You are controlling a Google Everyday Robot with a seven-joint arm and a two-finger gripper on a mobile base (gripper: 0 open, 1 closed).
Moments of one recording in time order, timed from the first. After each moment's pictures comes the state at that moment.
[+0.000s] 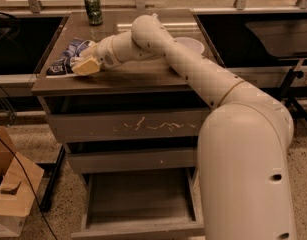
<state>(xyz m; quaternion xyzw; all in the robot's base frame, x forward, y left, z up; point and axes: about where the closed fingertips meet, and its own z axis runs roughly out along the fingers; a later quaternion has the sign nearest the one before) 0.752 0.213 0.837 -0.56 0.63 0.31 0.45</state>
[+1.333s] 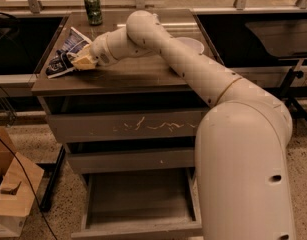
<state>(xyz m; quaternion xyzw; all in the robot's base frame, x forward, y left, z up) 0.743 0.225 0.850 -0.57 0.61 0.30 0.45</state>
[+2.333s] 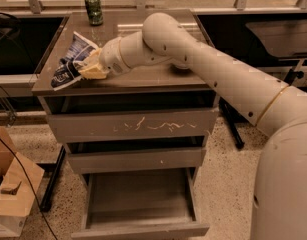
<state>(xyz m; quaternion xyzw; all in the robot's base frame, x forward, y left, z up) 0.669 0.183 0.870 -0.61 0.58 0.28 0.46</state>
